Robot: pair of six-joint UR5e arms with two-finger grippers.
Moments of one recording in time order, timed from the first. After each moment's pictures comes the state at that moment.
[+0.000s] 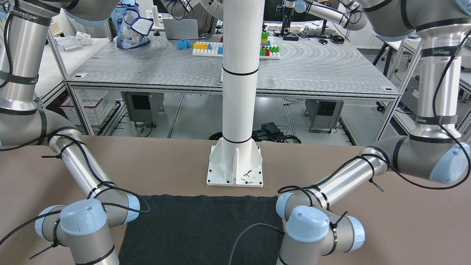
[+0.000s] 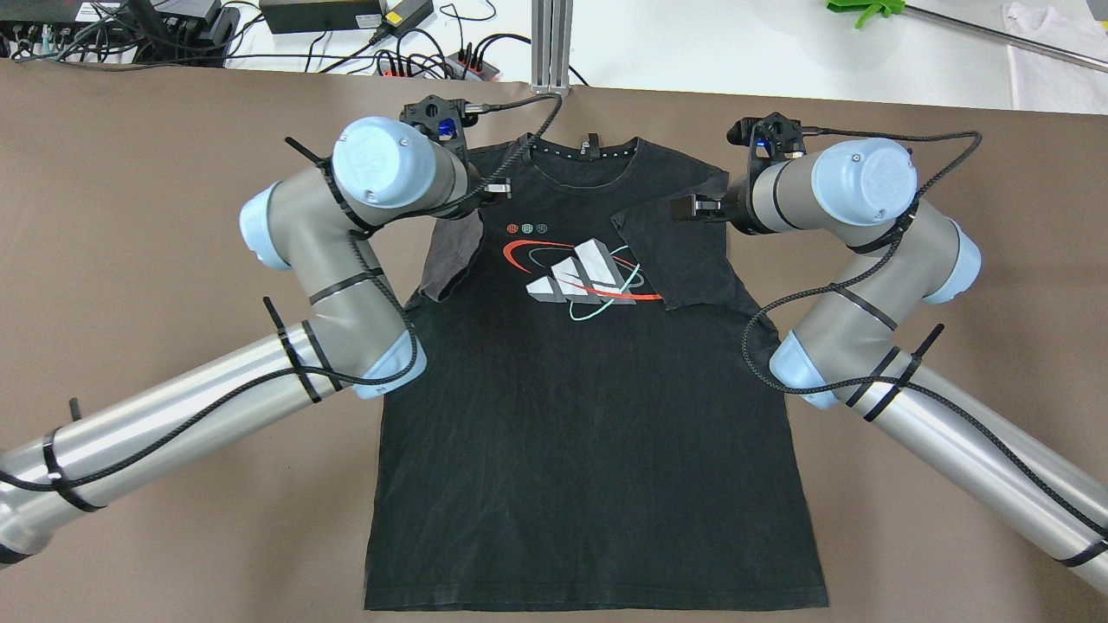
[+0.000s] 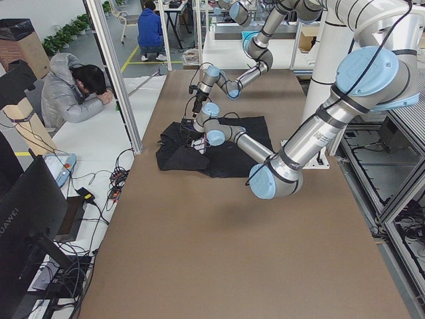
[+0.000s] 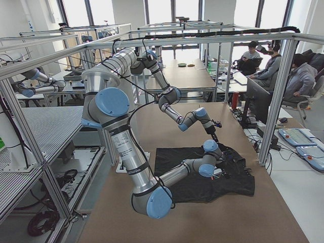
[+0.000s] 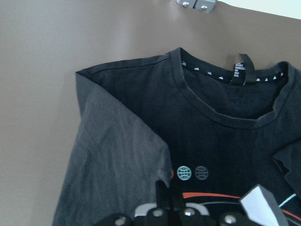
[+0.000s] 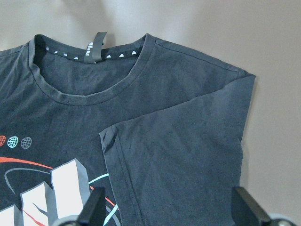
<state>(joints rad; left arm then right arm) -0.73 -2.45 -1.26 -2.08 -1.66 -1.22 0.87 -1.00 1.43 -0.90 1.84 1.00</state>
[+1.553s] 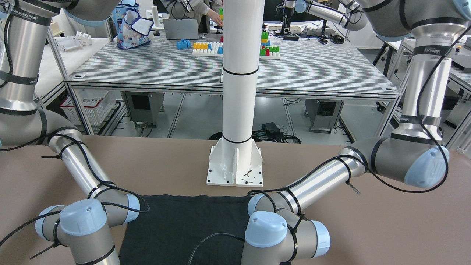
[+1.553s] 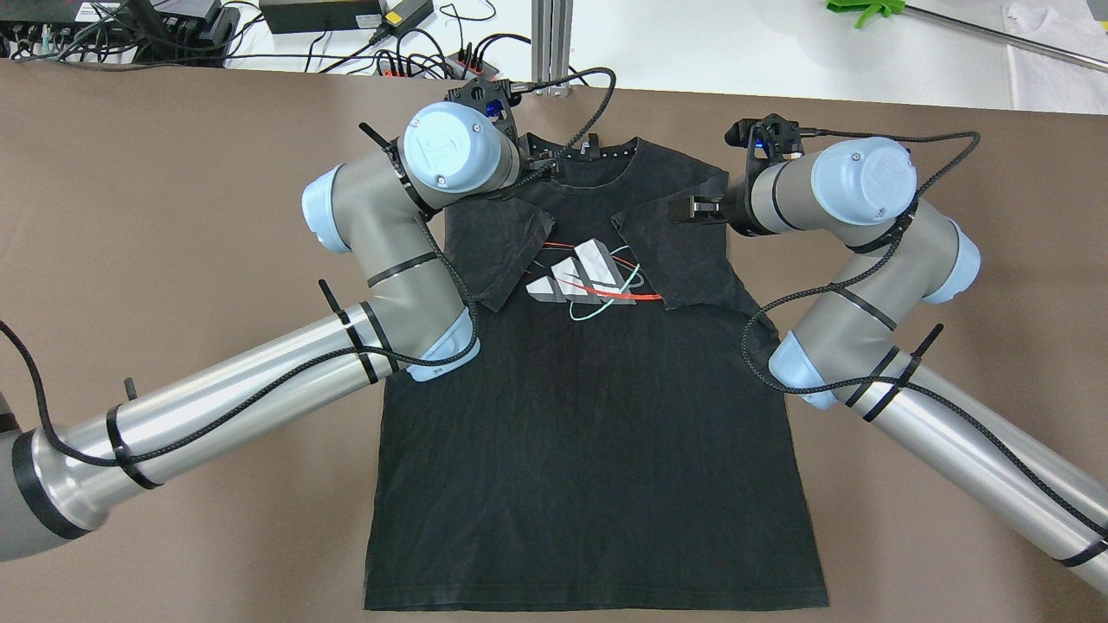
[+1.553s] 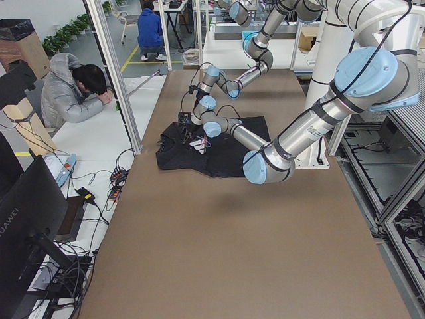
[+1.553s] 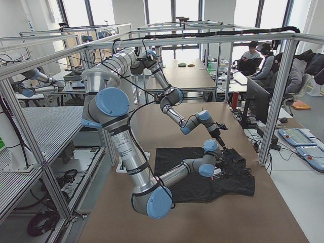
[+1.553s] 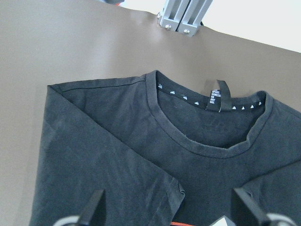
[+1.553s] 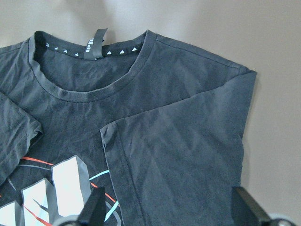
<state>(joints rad) -0.73 -2.57 -1.13 -2.08 -1.61 -1.30 0.87 -1.00 1.43 -0.90 1.86 0.99</state>
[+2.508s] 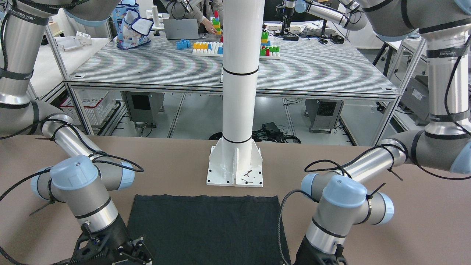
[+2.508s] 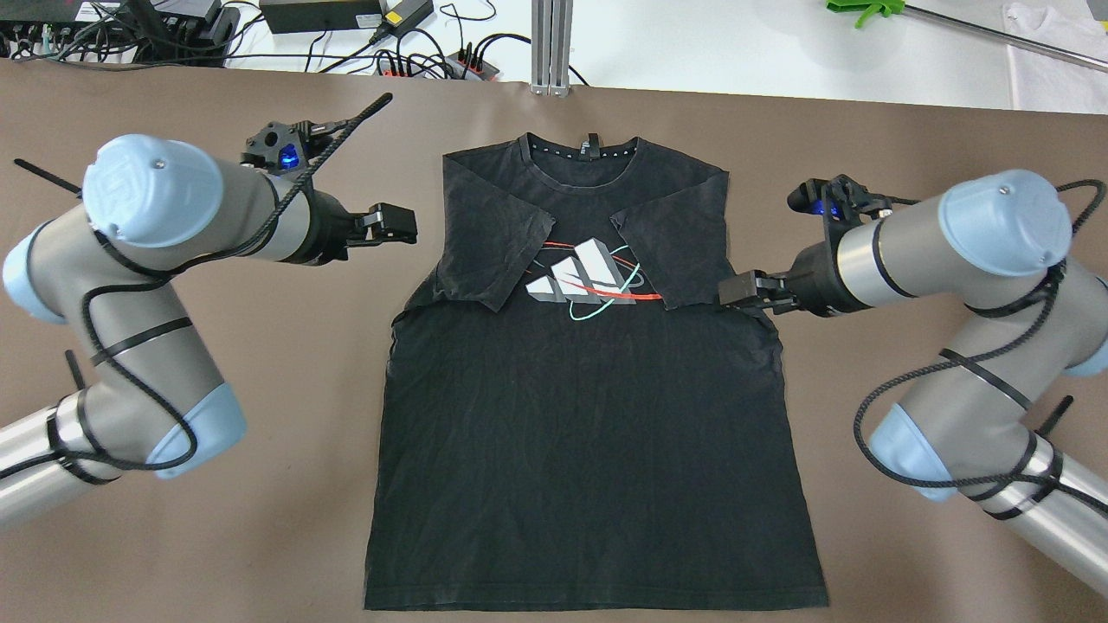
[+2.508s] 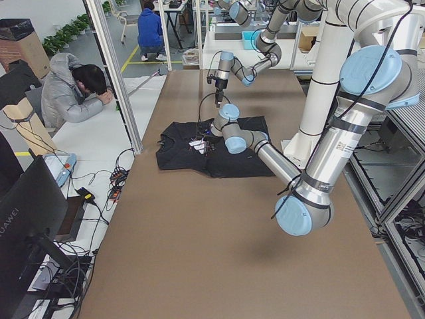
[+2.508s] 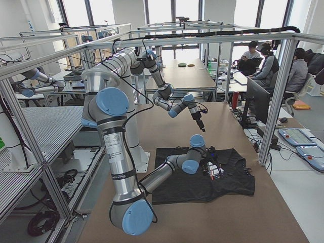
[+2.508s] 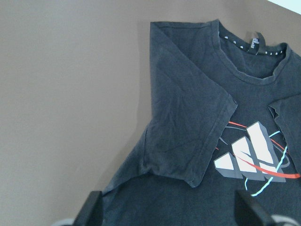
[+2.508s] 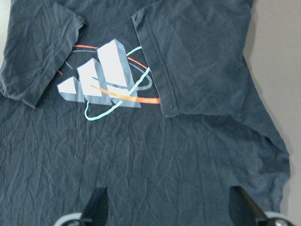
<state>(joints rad) -0.78 -2.07 -1.80 -1.96 -1.82 -1.35 0.87 -1.25 1.84 -1.09 2.12 1.04</state>
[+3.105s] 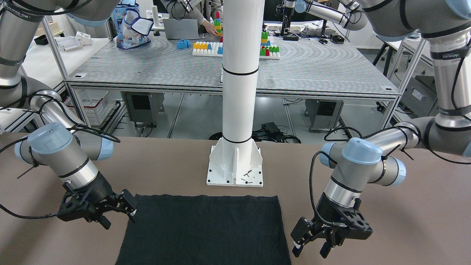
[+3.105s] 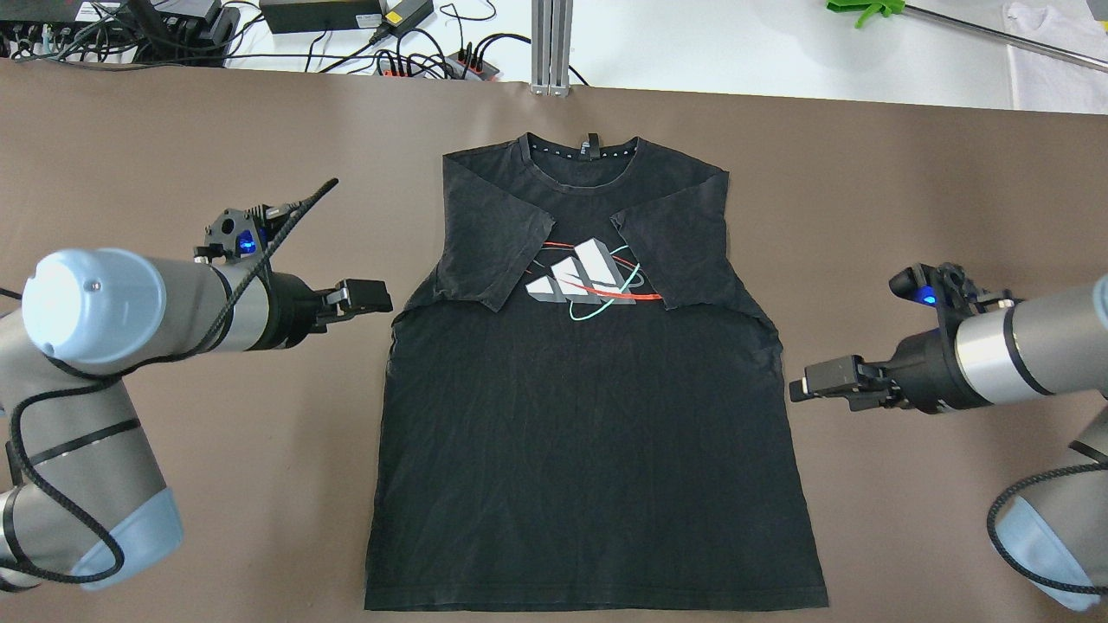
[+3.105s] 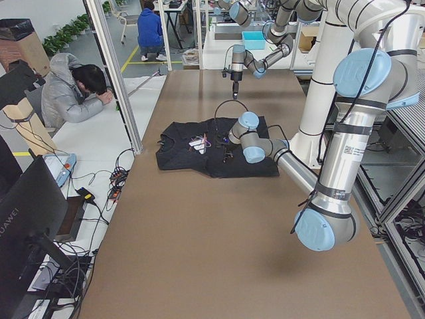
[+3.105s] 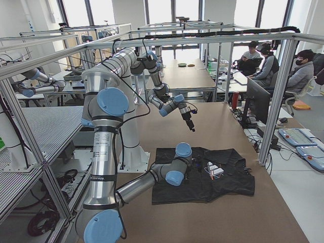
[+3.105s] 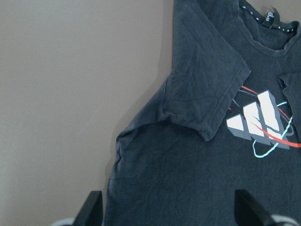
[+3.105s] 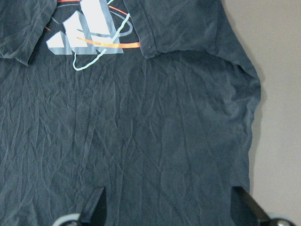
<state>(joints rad) -0.66 -1.89 -1.95 -2.04 -1.74 -1.49 0.87 -1.55 2.03 -0.97 2.26 1.18</state>
